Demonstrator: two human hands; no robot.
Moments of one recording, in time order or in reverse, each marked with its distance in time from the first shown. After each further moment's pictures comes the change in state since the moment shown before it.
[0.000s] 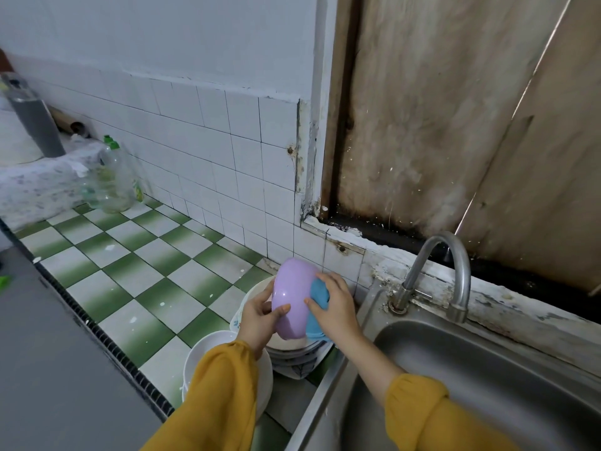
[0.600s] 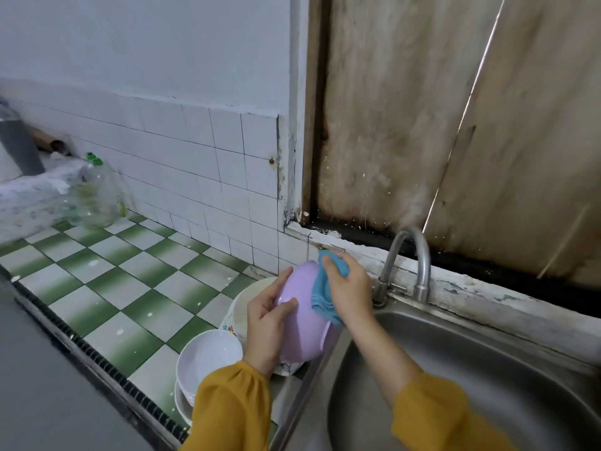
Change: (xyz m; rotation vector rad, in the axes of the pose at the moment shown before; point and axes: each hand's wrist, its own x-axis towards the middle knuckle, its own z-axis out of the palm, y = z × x) left_hand -0.079 0.057 0.048 -0.184 -0.024 0.297; right_hand -0.035 -0.056 -0.065 0.367 0.340 0.015
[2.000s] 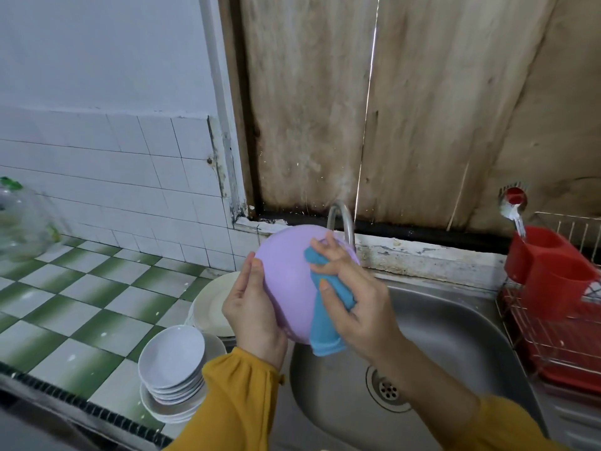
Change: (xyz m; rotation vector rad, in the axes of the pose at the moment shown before) left_hand -0.073 0.060 0.081 -0.447 0.356 -0.242; right_hand -0.110 -0.038 -0.122 -0.189 0.005 -0.706
